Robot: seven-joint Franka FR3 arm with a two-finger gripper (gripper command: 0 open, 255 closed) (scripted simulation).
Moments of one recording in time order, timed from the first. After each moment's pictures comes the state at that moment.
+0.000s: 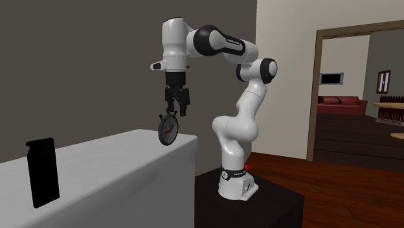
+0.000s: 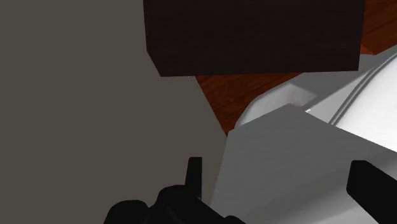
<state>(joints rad) -0.02 -0.76 -0.02 -2.35 -0.08 1.53 0.00</state>
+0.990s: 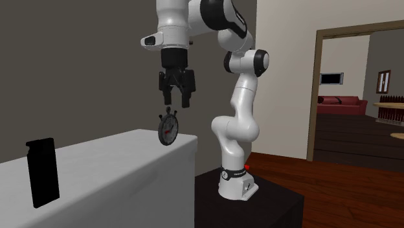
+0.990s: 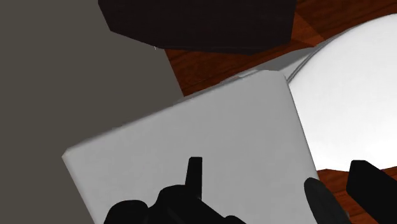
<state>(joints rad) 0.07 -0.45 0.15 -2.01 0.04 1.51 0.15</state>
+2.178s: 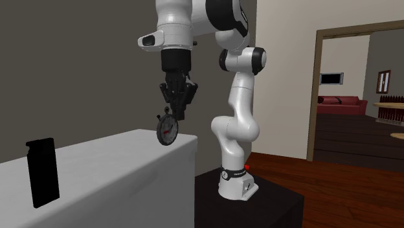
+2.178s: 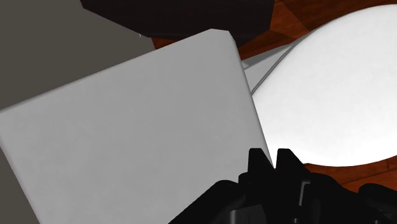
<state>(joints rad) 0.10 -0.33 0.22 -1.94 0.06 1.57 0.21</state>
